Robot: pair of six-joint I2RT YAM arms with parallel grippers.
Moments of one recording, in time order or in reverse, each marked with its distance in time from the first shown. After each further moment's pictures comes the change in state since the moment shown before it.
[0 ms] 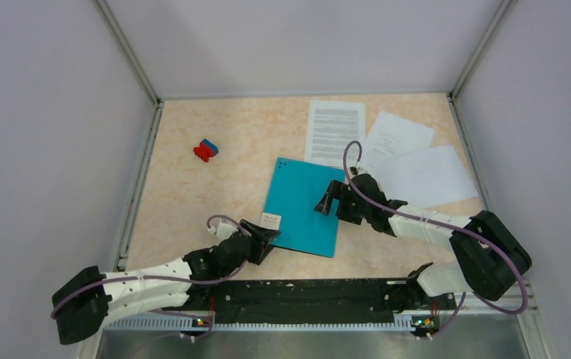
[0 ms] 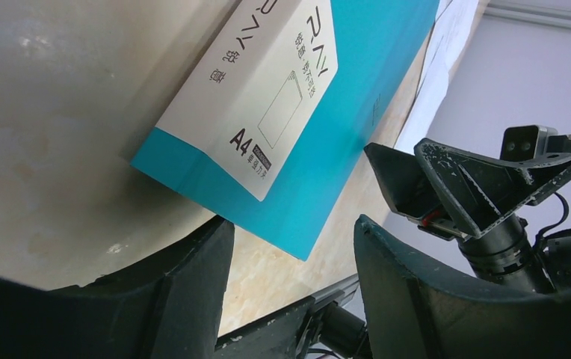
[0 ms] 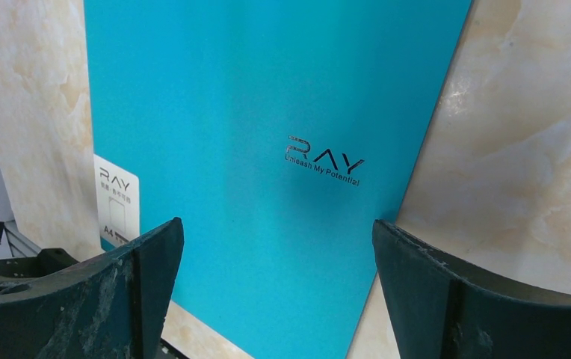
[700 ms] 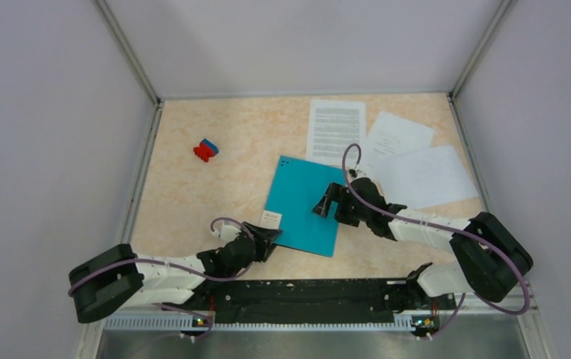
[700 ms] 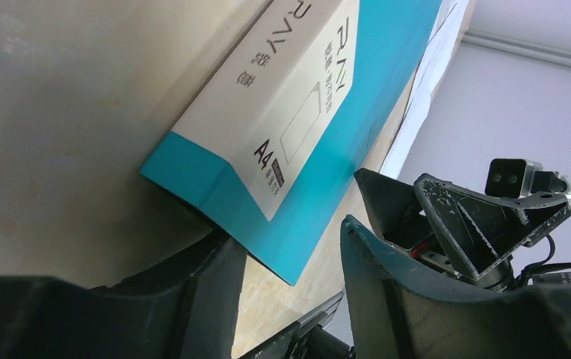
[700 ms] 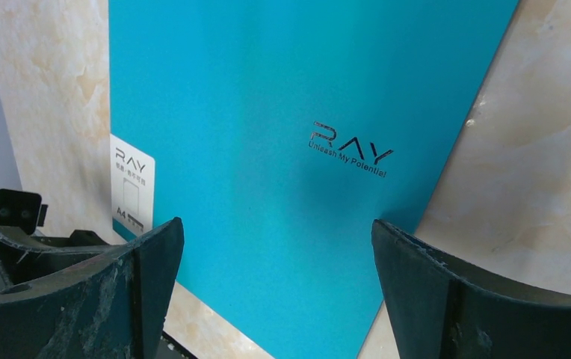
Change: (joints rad) left arm -0.008 0.241 -0.062 0.327 -0.054 -0.061; right arm 0.029 -0.008 -0.036 0.068 0.005 0.023
